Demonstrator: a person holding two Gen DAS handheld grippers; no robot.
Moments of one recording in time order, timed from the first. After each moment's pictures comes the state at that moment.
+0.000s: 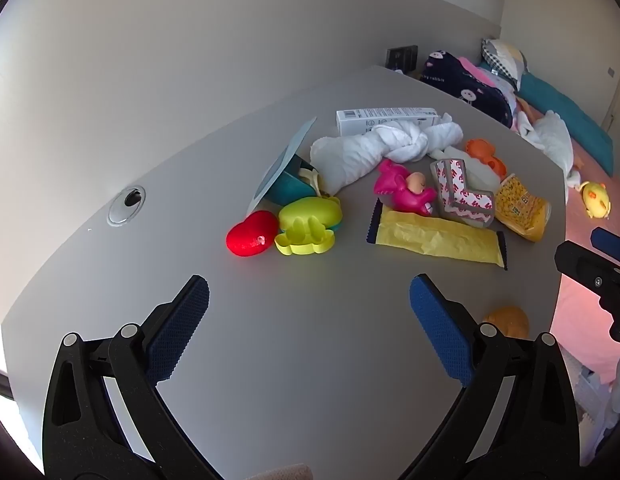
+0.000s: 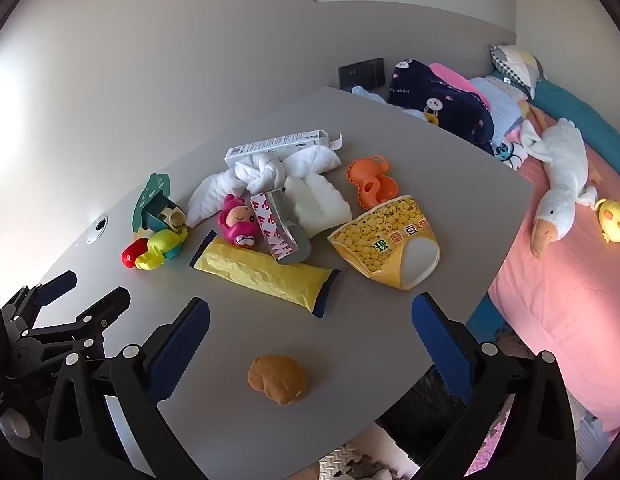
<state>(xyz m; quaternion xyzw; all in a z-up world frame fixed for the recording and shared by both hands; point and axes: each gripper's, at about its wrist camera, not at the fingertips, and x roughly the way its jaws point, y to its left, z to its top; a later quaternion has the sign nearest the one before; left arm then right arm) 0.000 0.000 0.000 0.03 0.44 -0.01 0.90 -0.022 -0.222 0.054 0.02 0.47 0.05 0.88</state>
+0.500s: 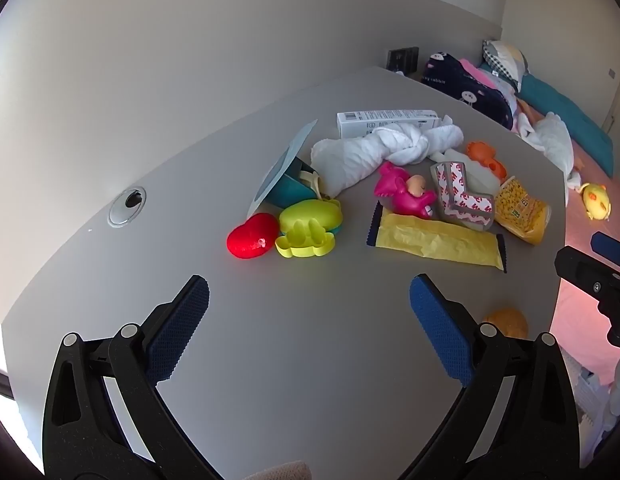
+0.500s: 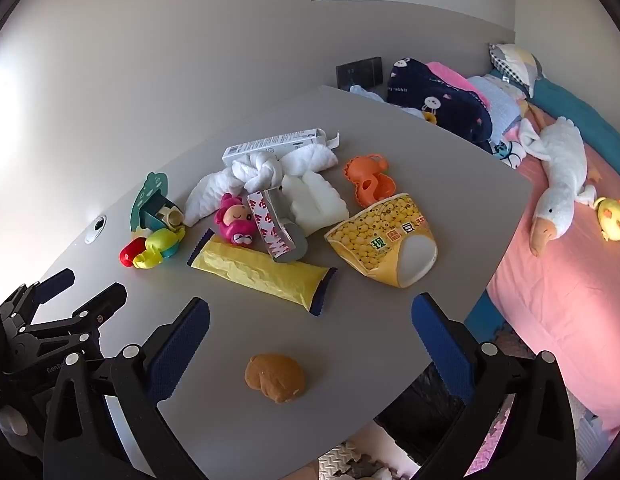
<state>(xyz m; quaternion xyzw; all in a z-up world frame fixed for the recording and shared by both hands) 0.000 0.000 0.000 0.02 0.44 -0.02 0.90 -0.022 -0.223 0.056 0.02 0.47 0.05 0.88</state>
